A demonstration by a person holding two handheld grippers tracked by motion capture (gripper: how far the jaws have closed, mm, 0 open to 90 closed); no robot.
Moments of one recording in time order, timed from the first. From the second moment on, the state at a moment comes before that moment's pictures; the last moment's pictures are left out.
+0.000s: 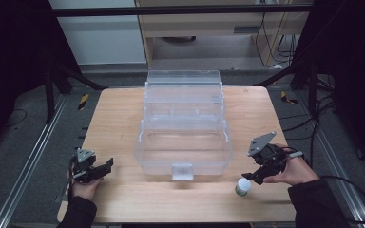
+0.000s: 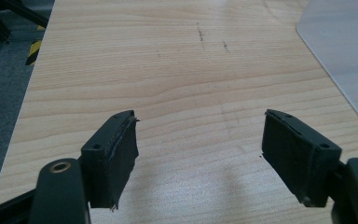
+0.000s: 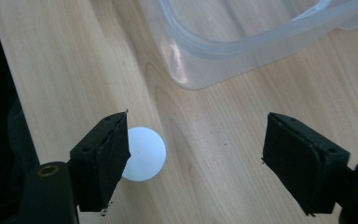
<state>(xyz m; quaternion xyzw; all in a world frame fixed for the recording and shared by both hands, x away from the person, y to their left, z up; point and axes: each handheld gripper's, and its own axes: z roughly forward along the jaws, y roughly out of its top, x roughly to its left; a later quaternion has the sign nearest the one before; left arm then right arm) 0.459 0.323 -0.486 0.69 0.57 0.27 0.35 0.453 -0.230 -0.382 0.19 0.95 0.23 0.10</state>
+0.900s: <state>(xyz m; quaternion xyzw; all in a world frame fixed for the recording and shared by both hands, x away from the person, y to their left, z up) 0.459 0.323 -0.486 0.69 0.57 0.27 0.35 0.448 -0.213 -0.403 0.12 0.98 0.15 0.05</state>
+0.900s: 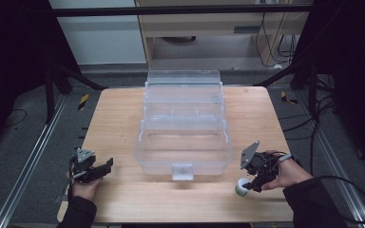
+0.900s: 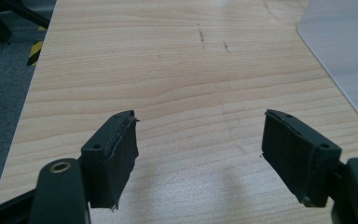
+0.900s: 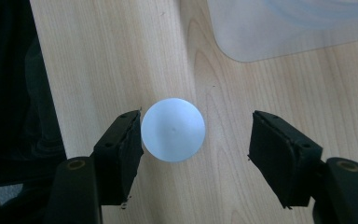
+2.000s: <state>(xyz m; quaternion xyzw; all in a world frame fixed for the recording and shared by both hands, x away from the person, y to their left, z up) 0.459 0.324 -0.486 0.70 0.57 0.27 0.35 0.450 -0.196 -0.433 0.09 0.99 0.09 0.02</state>
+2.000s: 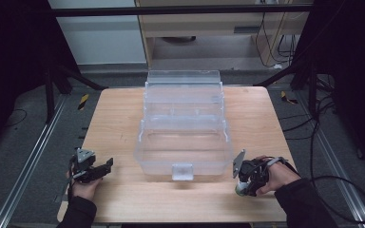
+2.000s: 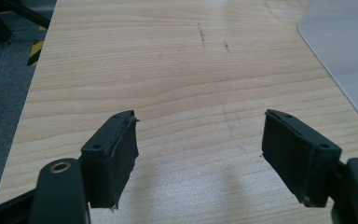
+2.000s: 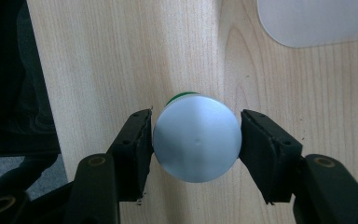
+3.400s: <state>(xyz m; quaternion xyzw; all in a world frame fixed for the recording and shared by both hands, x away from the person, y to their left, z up) 0.459 0.322 -0.487 0.69 0.57 0.27 0.34 0.457 -0.194 -0.398 0.13 0.99 0.10 0.01</state>
